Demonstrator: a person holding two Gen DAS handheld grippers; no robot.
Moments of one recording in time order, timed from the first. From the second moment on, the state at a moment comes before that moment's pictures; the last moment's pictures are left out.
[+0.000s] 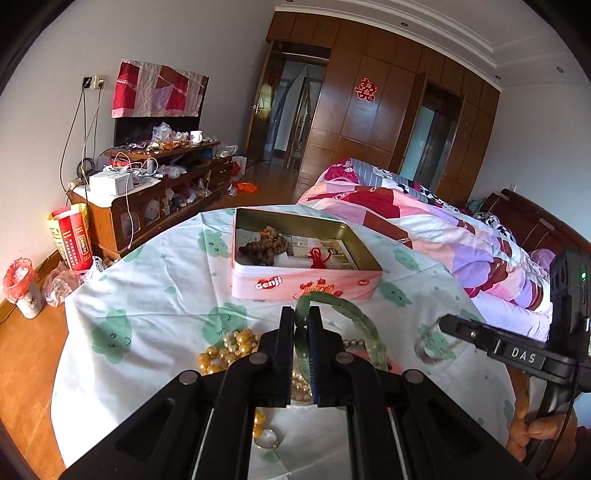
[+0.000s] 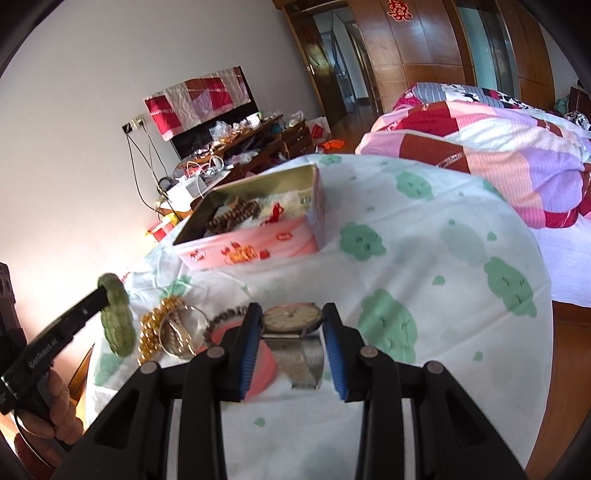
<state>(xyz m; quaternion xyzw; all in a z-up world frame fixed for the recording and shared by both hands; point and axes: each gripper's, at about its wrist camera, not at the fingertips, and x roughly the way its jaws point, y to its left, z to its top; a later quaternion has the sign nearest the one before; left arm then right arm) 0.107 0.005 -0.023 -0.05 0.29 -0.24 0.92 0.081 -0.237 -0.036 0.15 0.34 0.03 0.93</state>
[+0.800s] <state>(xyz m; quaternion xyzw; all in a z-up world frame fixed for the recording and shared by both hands) 0.240 -0.043 -0.011 -0.06 0.29 -0.23 0.92 0.243 -0.227 -0.002 0.11 0.26 0.07 0.96</state>
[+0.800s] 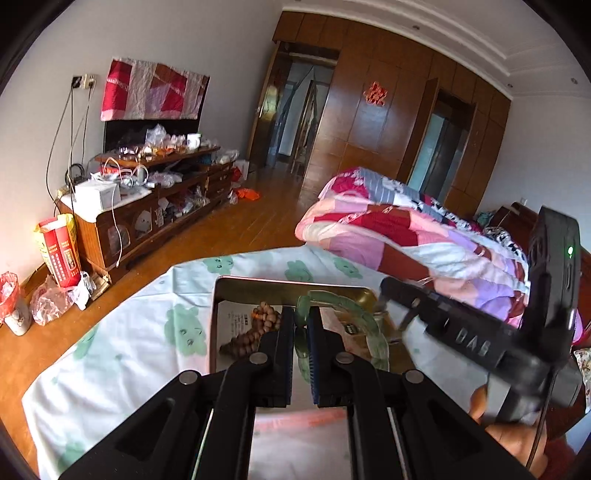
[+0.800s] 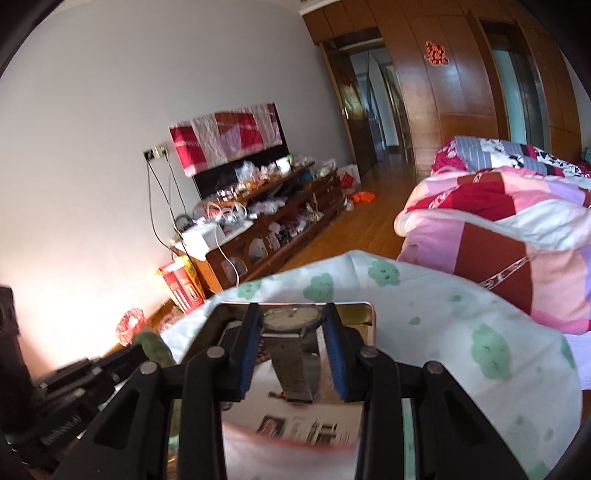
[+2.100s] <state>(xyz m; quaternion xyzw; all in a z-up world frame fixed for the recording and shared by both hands) 0.192 -0.031 -0.034 -0.04 0.36 -0.13 0.92 0.153 -0.238 -0.029 0.14 0.29 0.00 0.95</state>
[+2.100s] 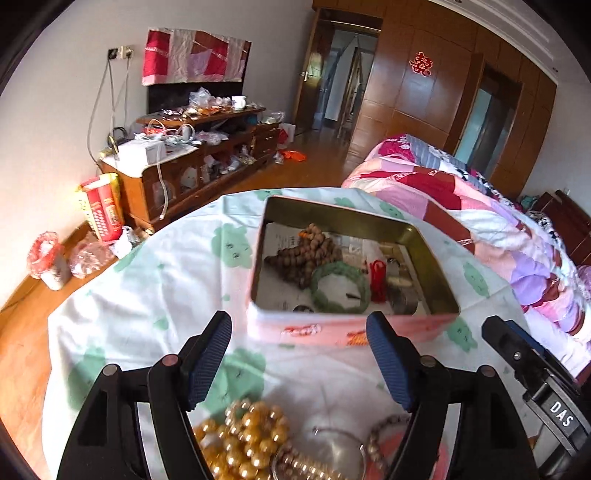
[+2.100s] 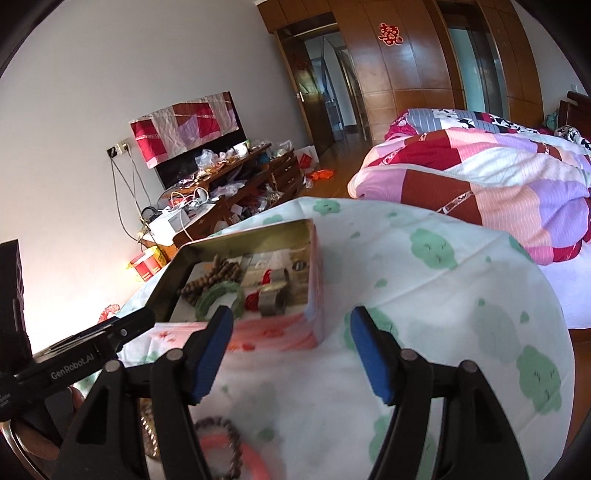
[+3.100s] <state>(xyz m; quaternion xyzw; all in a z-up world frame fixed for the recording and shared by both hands) 0.107 0.037 -0.058 -0.04 0.34 -0.11 0.93 0.089 -0.220 -0.048 0.12 0.31 0.02 0.94</state>
